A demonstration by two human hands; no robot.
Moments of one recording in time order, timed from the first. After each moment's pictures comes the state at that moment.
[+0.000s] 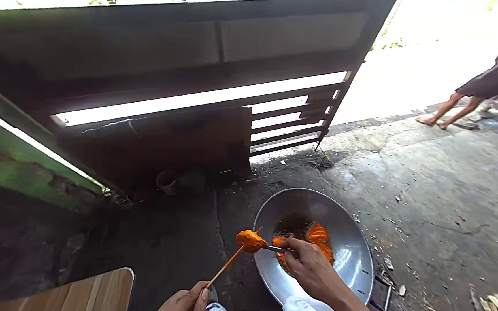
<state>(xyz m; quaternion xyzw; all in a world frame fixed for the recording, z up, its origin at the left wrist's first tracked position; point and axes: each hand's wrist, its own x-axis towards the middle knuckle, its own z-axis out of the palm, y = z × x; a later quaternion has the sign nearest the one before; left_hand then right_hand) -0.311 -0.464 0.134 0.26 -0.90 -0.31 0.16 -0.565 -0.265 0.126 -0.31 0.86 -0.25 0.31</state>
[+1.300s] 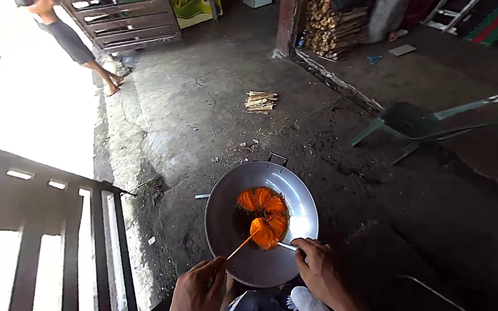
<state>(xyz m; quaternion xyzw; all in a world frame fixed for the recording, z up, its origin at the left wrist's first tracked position) -0.839 -0.543 0.075 -0.54 -0.77 -0.22 -0.26 -0.570 -0.415 0.044 0.55 0.77 -0.33 -0.01</state>
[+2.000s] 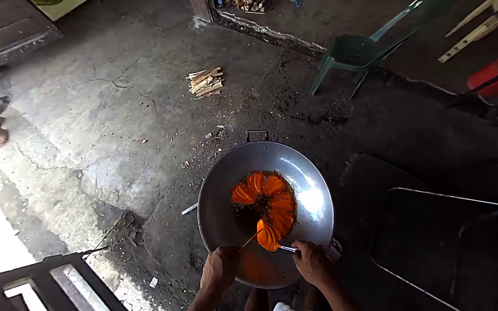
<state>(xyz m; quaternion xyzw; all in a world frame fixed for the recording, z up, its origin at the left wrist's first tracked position) -0.934 -0.428 -0.115 -0.55 -0.69 0.16 -0.44 -0.657 -0.472 -0.156 0.70 0.56 -0.43 0.10</state>
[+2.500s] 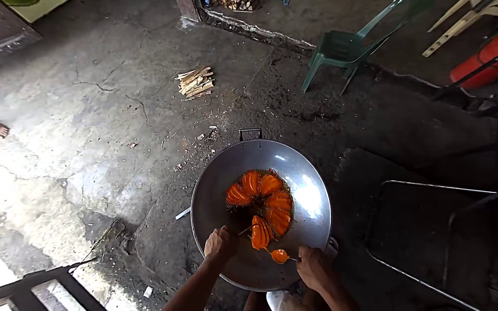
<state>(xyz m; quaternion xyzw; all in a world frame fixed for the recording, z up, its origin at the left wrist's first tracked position) -0.908 -0.369 -0.153 -0.57 -0.66 0.31 -0.38 -0.669 -0.458 -0.112 0.72 0.45 -0.46 0.27</state>
